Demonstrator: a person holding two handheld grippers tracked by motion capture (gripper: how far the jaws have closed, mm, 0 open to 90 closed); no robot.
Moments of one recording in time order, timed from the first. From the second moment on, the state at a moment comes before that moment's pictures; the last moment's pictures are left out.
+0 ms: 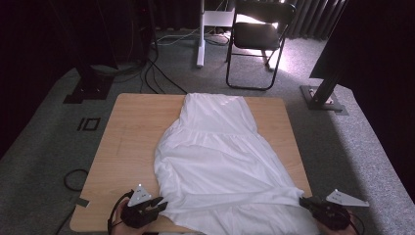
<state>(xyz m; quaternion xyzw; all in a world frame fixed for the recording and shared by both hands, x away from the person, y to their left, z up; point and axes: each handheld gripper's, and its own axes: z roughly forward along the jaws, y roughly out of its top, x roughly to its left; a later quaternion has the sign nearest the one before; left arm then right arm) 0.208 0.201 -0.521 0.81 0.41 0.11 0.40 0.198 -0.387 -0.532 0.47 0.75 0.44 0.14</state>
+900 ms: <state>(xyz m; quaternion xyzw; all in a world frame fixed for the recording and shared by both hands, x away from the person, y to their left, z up) 0.344 0.210 -0.499 0.77 0.48 0.21 0.37 0.338 -0.337 -0.517 0.46 0.76 0.42 0.19</state>
